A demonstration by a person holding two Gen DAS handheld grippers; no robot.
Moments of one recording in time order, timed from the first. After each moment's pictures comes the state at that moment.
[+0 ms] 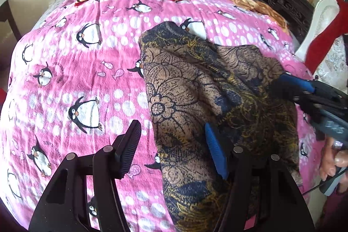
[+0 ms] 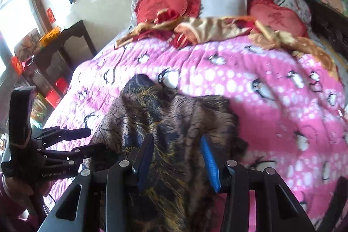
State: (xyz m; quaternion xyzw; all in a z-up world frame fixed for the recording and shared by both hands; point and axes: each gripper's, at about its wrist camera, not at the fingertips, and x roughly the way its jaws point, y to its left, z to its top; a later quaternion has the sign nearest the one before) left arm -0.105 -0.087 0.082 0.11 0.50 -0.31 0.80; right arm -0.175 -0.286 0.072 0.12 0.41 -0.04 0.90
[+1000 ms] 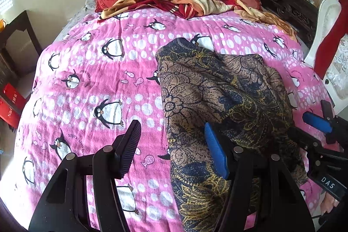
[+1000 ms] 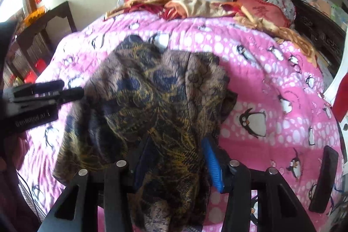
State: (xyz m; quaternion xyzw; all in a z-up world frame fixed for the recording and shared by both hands) left arm -0.138 -0.068 0.112 0.12 0.44 -0.27 0.85; right arm -0.235 -0.243 0.055 0.07 0.43 -0.12 0.89
